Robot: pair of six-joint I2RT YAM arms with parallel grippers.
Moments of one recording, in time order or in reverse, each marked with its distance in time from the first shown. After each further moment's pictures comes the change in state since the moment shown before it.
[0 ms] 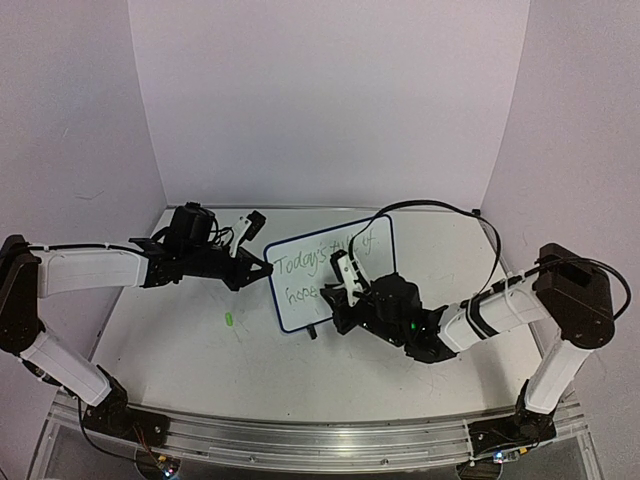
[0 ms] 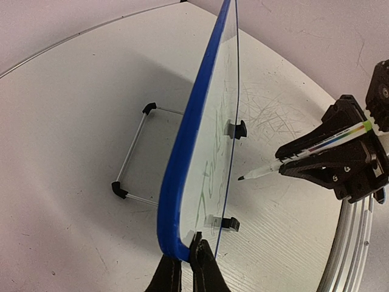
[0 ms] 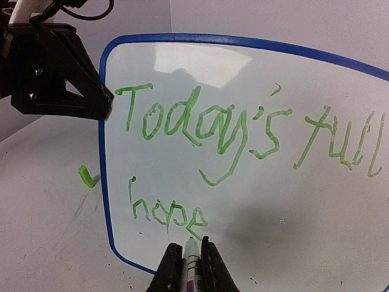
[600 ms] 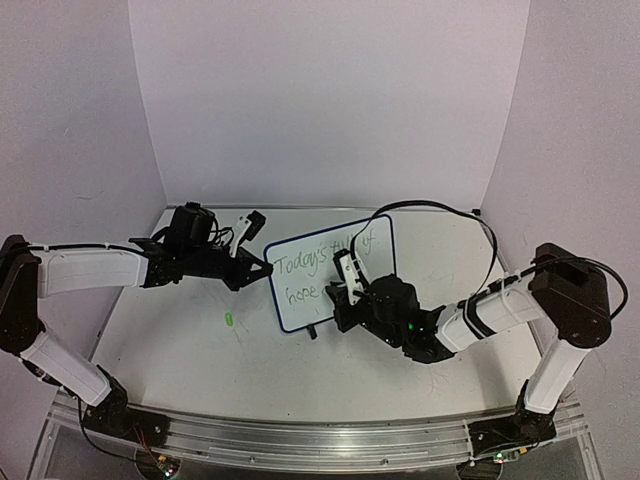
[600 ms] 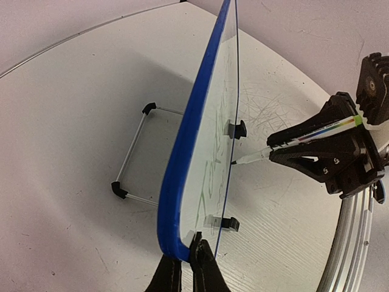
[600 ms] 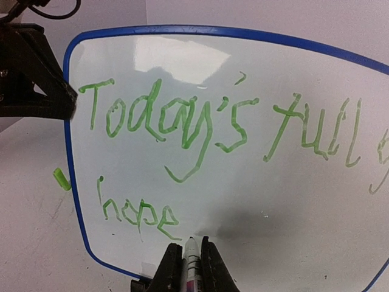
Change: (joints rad) left arm 0.000 0.000 0.000 0.000 0.002 0.000; right arm 0.000 0.020 0.008 -0.009 0.097 0.006
